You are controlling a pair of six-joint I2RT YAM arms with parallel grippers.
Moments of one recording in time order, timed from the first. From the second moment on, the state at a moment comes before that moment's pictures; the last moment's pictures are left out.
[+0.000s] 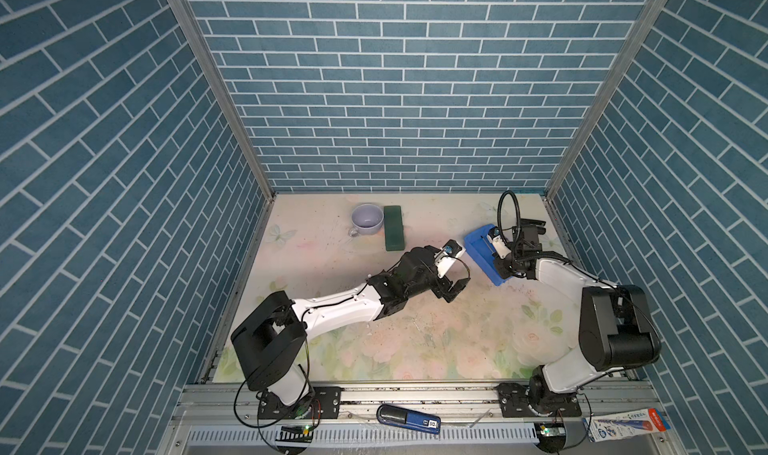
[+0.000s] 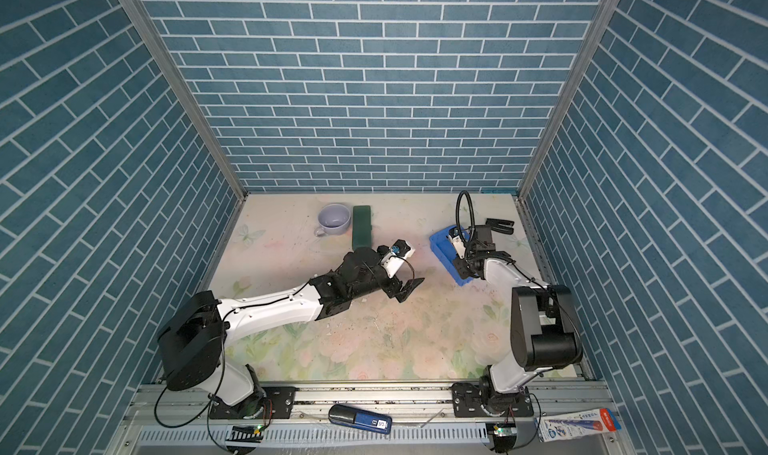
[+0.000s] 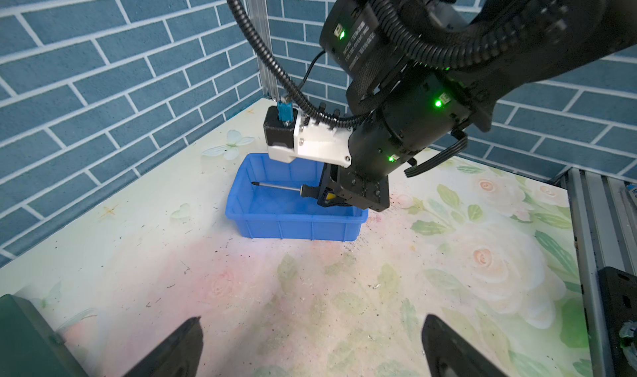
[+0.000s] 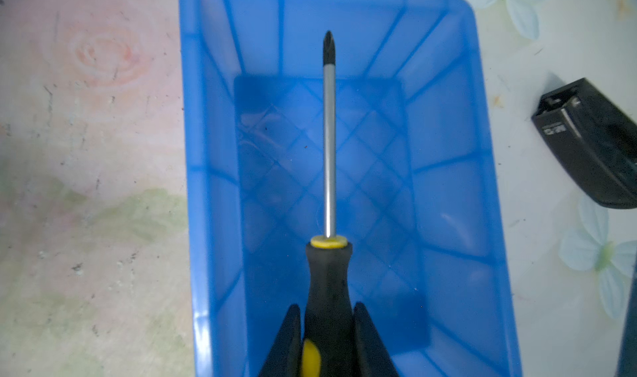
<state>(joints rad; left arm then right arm) -0.96 1.60 1.01 0.23 0.04 0.04 0.13 1.59 0.90 -0.28 -0.05 -0.44</state>
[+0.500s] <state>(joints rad) -0.96 1.60 1.01 0.24 0.03 0.04 0.13 1.70 0.96 -0.29 -0.02 -0.45</state>
